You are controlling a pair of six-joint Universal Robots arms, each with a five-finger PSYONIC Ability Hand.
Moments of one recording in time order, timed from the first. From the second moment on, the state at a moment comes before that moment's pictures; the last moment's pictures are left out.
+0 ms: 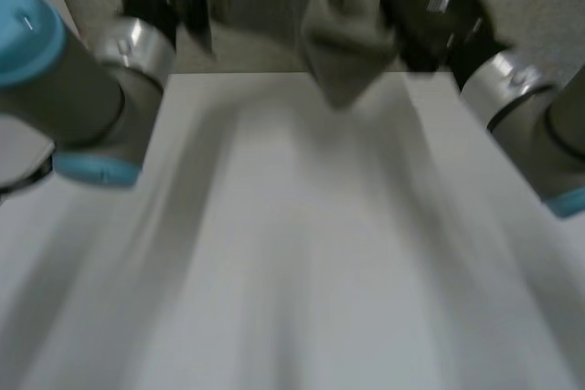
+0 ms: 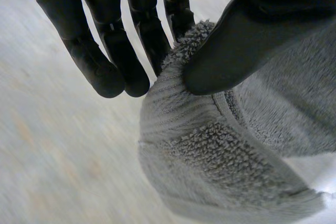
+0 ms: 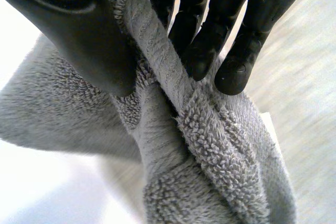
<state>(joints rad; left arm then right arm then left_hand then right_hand) 4.24 -2.02 -1.15 3.55 -1.54 3.42 1.92 -1.22 1.30 -0.28 1.18 2.75 1.40 1.48 1.54 1.51 1.44 1.17 1.31 1.33 1.33 1.10</state>
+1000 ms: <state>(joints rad) 4.24 -1.92 -1.87 3.63 -1.46 3.58 1.87 -1.04 1.34 0.25 1.19 2.52 0.61 0.60 0.61 0.61 0.59 1.18 1.32 1.33 1.33 1.12</state>
